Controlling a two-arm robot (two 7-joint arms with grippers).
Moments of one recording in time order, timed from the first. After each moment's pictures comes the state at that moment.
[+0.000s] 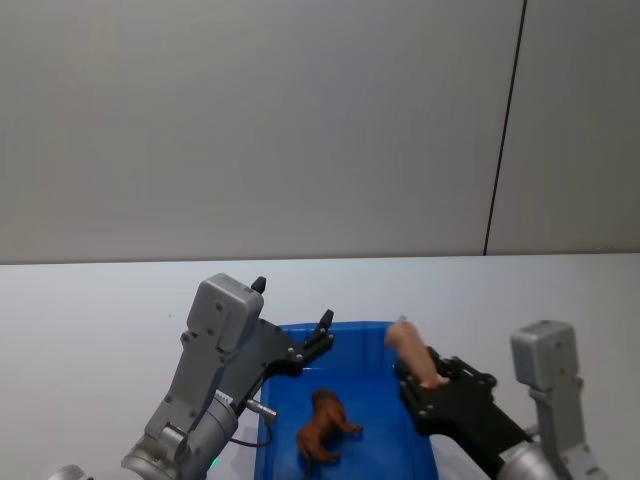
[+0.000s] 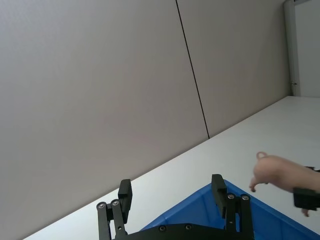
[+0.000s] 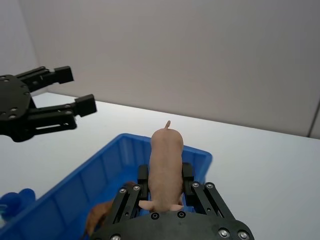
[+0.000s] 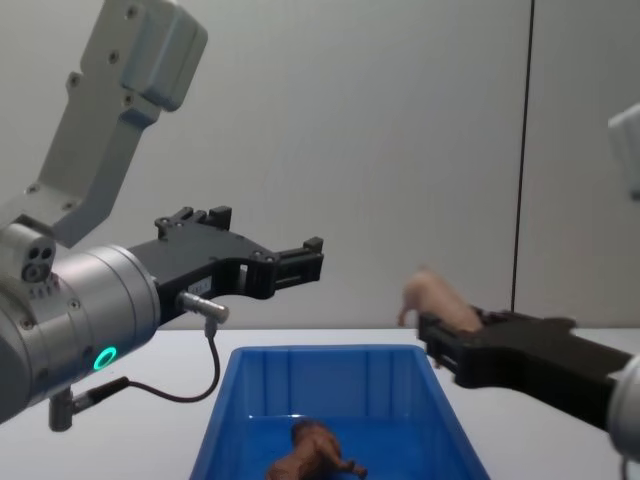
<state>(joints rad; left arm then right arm) -0.24 0.38 0.45 -1.63 -0.20 0.01 -0.01 0.06 0.14 -0.30 -1.61 0.17 0.06 0.22</state>
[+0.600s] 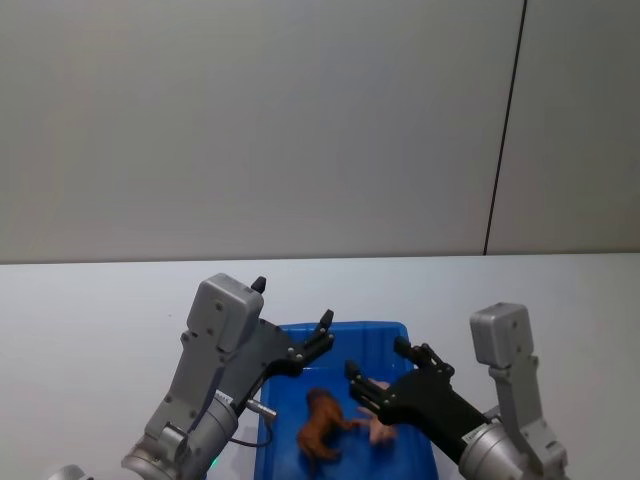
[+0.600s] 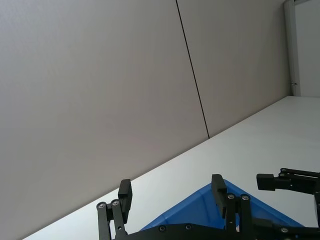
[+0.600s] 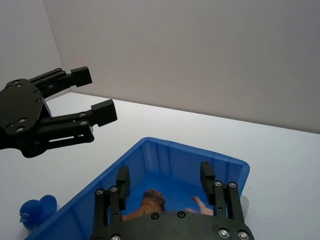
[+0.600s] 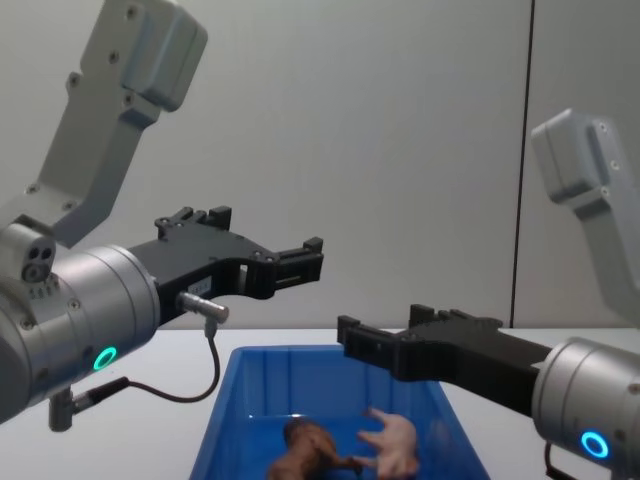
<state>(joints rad) -0.24 0.38 0.45 -1.63 -0.20 0.01 -0.01 0.16 0.08 -0.31 -1.47 0.19 0.07 0.32</state>
